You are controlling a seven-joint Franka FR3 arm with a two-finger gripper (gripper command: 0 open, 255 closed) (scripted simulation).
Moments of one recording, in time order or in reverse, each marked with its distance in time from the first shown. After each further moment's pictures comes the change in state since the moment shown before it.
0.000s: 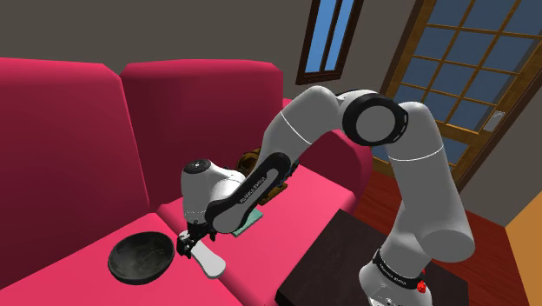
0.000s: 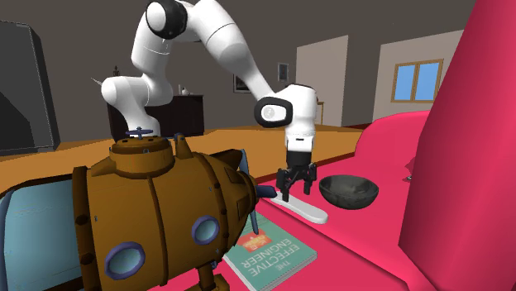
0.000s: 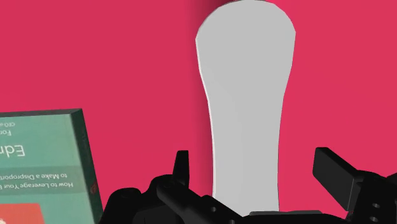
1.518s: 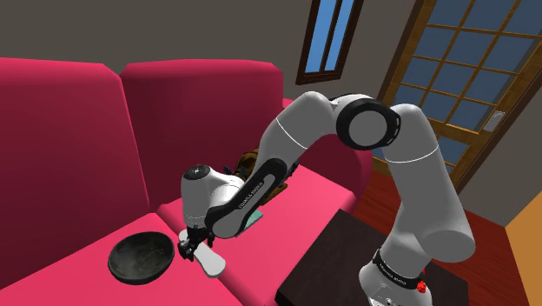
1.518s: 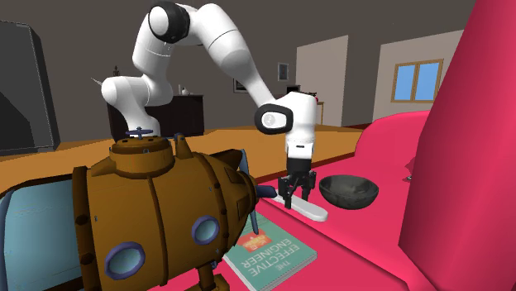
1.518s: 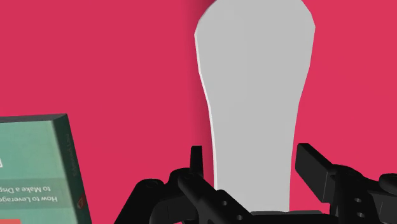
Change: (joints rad) arm 0.010 0.044 -0.013 0.017 -0.013 0.026 0.008
